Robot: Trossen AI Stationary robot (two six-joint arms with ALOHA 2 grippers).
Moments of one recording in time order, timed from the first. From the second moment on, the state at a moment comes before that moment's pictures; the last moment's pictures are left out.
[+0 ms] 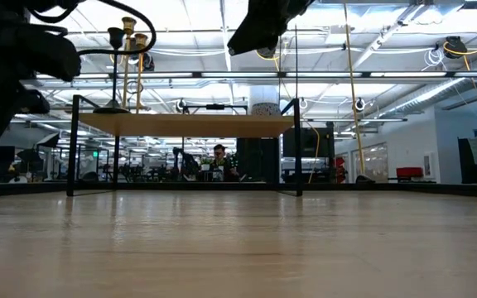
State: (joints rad) left arm -0.31 1.13 0.70 -0.87 0.18 -0.59; right arm -0.13 1.62 1.47 -0.47 -0.03 -0.12
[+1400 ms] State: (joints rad) left arm -0.37 1.35 0.88 -0.77 -0.05 -0.59; right arm -0.13 1.62 1.47 -0.46 -0.03 -0.15
